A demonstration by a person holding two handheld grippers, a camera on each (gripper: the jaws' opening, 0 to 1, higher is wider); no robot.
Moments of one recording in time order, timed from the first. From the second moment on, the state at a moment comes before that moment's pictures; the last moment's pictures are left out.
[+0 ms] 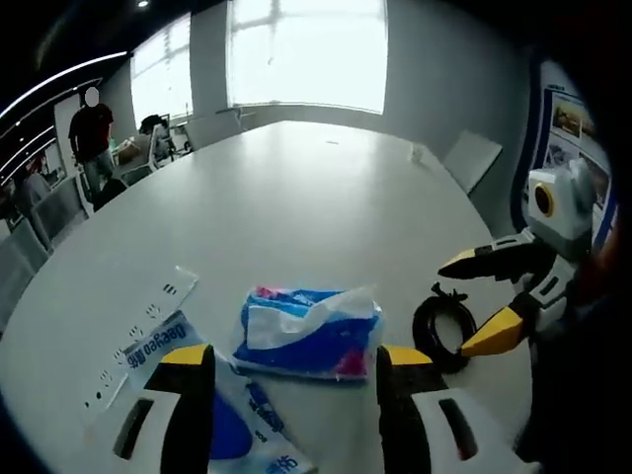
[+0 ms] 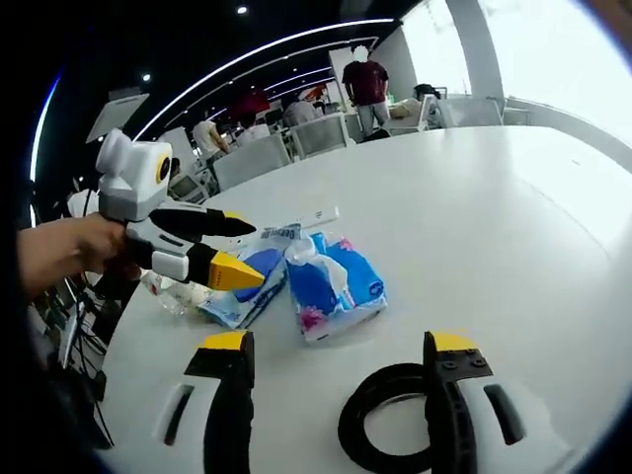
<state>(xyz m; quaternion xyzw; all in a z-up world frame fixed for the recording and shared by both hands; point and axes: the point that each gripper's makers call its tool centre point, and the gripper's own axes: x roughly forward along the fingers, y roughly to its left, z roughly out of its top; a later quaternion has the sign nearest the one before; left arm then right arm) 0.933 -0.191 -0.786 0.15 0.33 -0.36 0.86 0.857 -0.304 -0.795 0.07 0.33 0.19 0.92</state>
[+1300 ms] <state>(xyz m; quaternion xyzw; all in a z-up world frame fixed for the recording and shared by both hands) 0.977 -0.190 -0.842 0.16 0.38 -0.38 0.83 0.893 -0.268 -0.847 0.14 0.38 0.17 0.90</state>
